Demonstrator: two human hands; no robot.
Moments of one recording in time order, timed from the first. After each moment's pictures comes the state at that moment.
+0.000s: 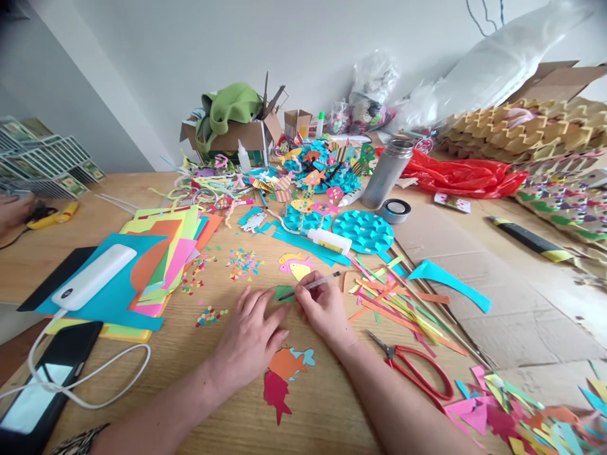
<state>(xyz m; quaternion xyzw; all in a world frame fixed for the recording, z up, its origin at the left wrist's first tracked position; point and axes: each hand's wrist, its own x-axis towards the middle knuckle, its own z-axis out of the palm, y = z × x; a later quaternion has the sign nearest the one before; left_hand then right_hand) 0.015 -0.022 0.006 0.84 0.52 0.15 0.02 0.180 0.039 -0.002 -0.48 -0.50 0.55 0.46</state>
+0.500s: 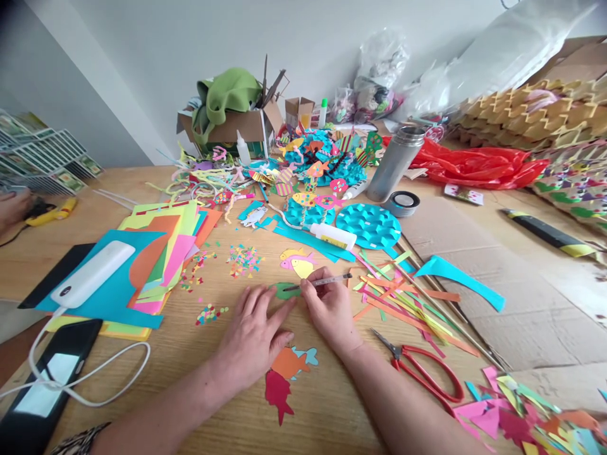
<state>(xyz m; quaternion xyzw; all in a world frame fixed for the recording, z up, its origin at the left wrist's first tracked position) 0.016 -0.021 0.005 0.84 0.53 0.11 0.04 0.181 0.038 -0.004 -0.51 -0.53 0.47 0.49</state>
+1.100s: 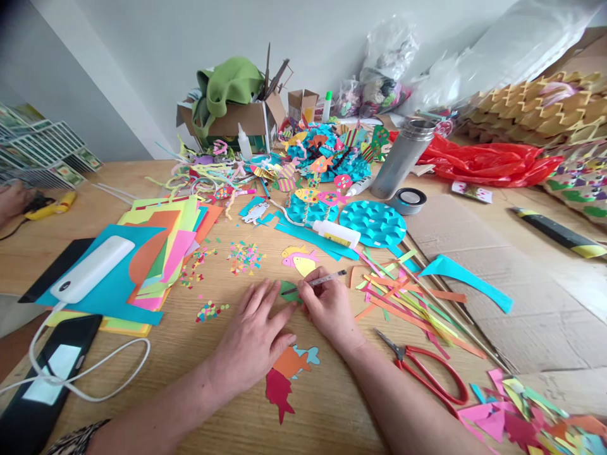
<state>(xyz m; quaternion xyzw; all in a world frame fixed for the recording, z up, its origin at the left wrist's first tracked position) 0.014 -0.022 0.003 0.85 0.51 0.11 0.05 0.182 0.039 -0.009 -0.51 -0.56 0.50 0.43</state>
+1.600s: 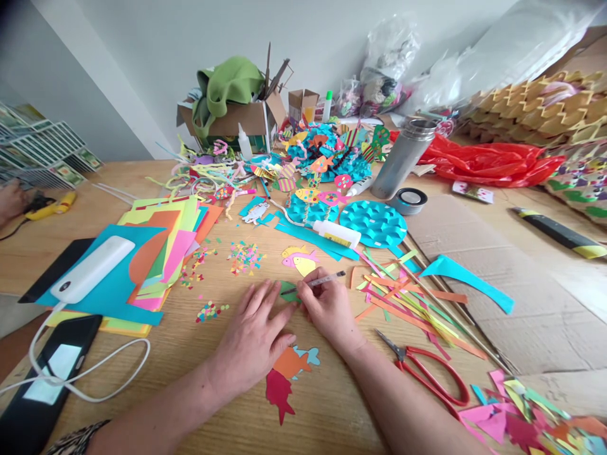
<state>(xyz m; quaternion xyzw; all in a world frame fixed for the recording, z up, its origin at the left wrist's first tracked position) 0.014 -0.023 0.003 0.85 0.51 0.10 0.05 0.182 0.039 -0.010 -0.50 -0.56 0.50 0.42</state>
